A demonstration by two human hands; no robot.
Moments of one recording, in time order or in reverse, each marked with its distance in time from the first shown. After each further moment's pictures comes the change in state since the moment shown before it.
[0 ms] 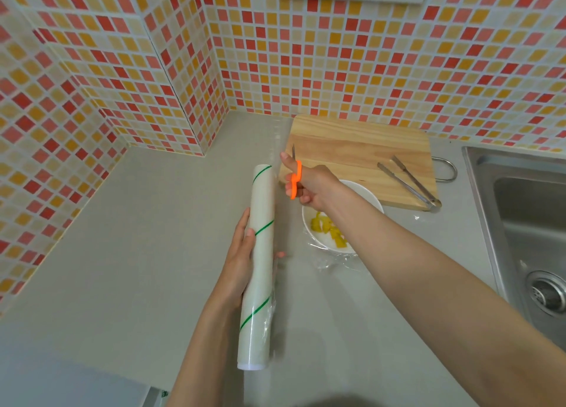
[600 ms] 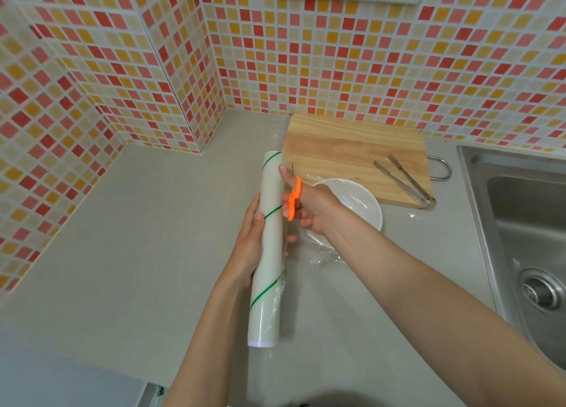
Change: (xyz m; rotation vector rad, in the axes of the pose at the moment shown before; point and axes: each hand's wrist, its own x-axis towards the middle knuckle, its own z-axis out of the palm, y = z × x) left_hand 0.015 0.010 0.021 -0.150 -0.155 0.024; right_hand -0.023 0.030 -0.002 0.029 0.019 0.081
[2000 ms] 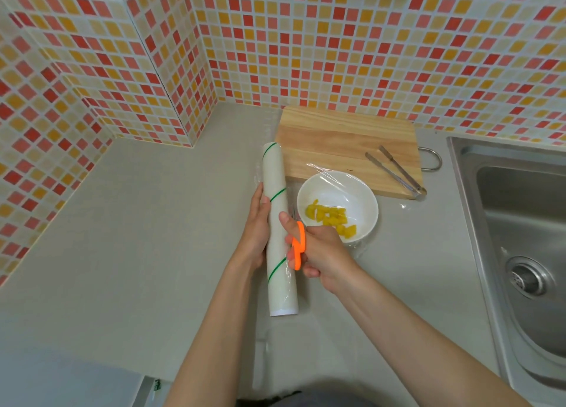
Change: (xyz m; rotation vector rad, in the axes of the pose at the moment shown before) left_hand 0.033 -0.021 0.012 0.079 0.099 -0.040; right_hand -0.058 0.068 -0.012 0.026 0.001 -0.053
